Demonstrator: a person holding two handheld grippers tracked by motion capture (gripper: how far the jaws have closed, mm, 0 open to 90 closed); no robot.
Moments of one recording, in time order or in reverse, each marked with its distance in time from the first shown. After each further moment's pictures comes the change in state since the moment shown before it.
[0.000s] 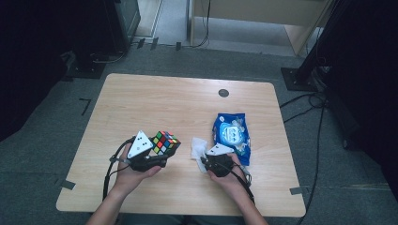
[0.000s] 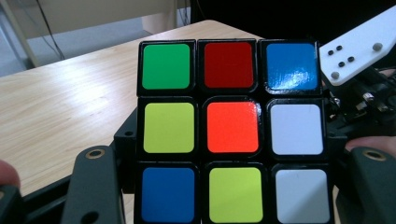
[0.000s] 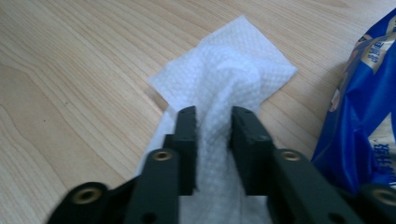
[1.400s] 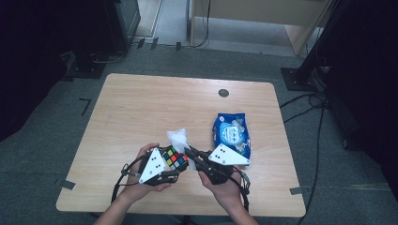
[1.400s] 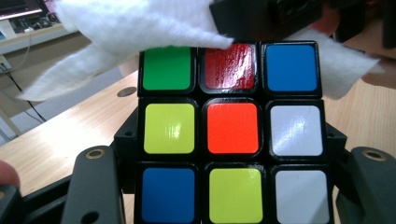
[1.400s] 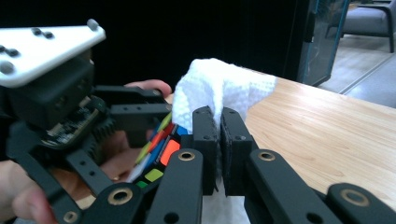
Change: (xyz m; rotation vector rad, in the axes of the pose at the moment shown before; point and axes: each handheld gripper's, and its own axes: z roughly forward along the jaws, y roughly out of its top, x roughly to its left) left arm -0.042 -0.012 0.005 -0.135 -0.090 0.254; right arm 0.055 0.056 -0.095 -0.526 0.221 0.014
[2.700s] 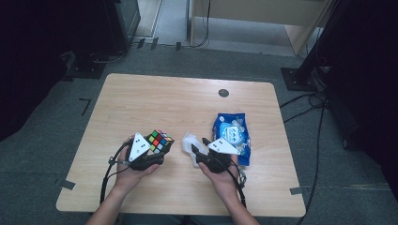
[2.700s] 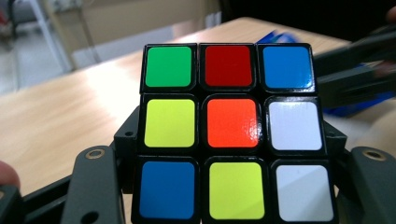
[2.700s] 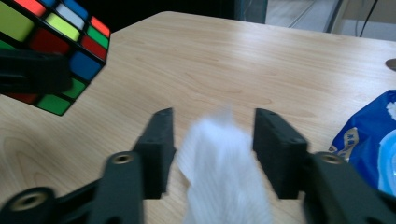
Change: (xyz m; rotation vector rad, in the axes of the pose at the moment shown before) left arm 0.055 -0.030 -0.002 0.155 0.260 -0.225; right arm -0.048 -0.053 0.039 0.144 -0.278 0.088
